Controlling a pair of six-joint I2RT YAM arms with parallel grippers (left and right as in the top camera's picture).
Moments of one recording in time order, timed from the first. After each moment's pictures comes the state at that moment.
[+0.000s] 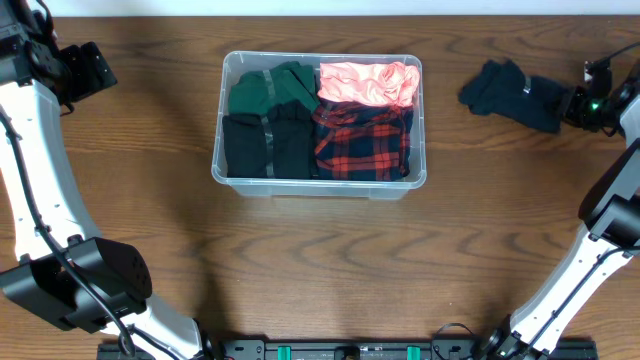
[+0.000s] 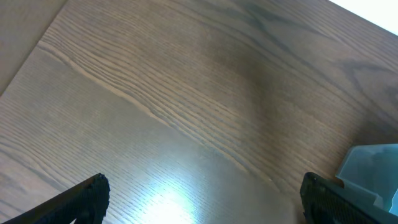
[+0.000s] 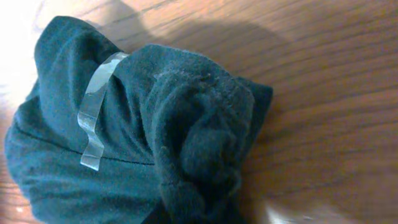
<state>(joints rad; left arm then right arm) 0.38 1.85 1.99 -1.15 -0.06 -0.12 -0.53 2.42 1.91 -0.69 -0.59 -0.09</state>
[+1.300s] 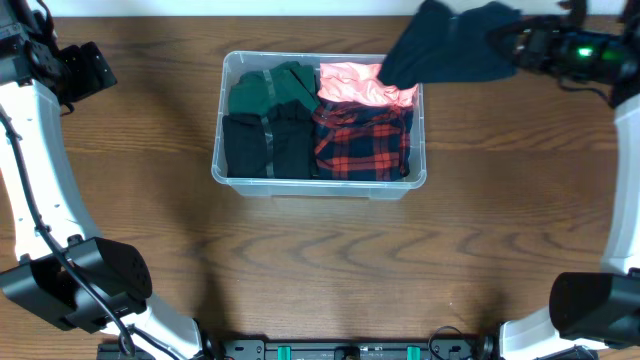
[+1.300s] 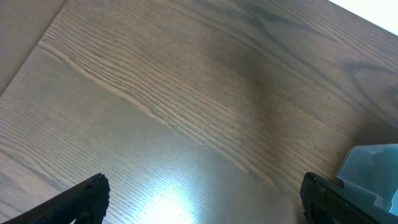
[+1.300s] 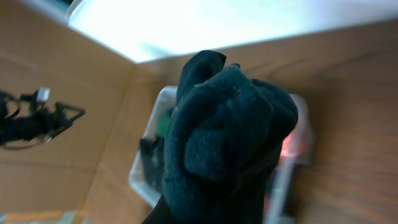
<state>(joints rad) 0.38 1.85 1.99 -1.15 -0.06 -0.12 -0.15 1.72 1.90 -1.00 -0.90 0.21</state>
